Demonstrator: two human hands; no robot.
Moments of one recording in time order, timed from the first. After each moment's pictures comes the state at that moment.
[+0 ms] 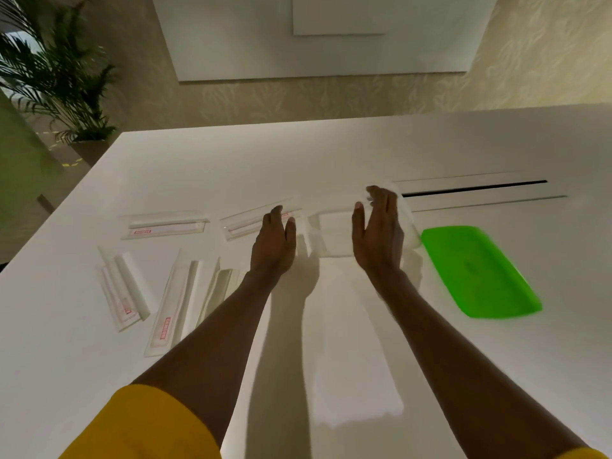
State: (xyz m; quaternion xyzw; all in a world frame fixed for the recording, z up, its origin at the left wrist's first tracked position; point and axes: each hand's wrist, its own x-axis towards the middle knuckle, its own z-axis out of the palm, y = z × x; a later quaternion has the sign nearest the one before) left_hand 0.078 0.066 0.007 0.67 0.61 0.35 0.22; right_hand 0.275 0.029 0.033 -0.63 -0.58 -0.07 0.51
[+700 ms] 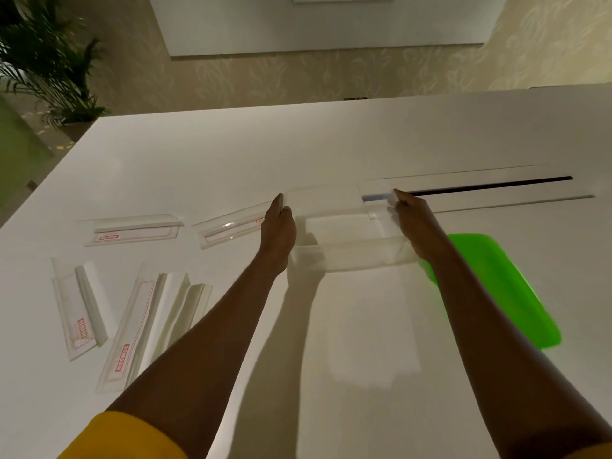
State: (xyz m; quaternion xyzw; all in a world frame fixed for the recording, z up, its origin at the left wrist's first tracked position) left_hand 0.143 0.132 0.015 0.46 0.60 0.44 0.48; right_hand 0.412 0.136 0.006 -0.68 -0.44 0.37 0.44
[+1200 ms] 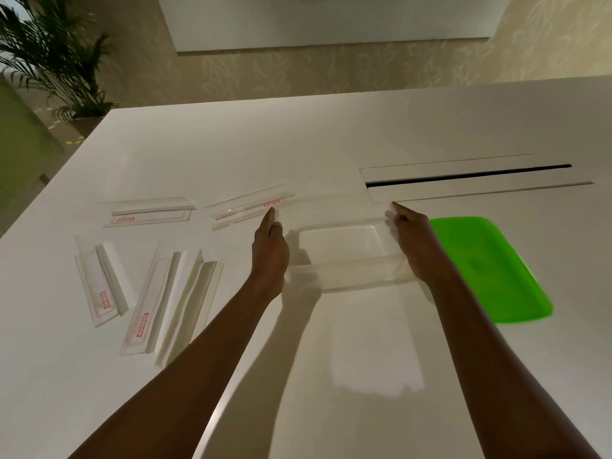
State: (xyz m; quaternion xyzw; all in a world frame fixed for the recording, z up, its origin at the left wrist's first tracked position) left_hand 0.112 0.048 0.004 0.41 0.58 0.49 0.49; right_hand 0.380 0.059 -0.010 -0.67 -0.41 0.40 0.46
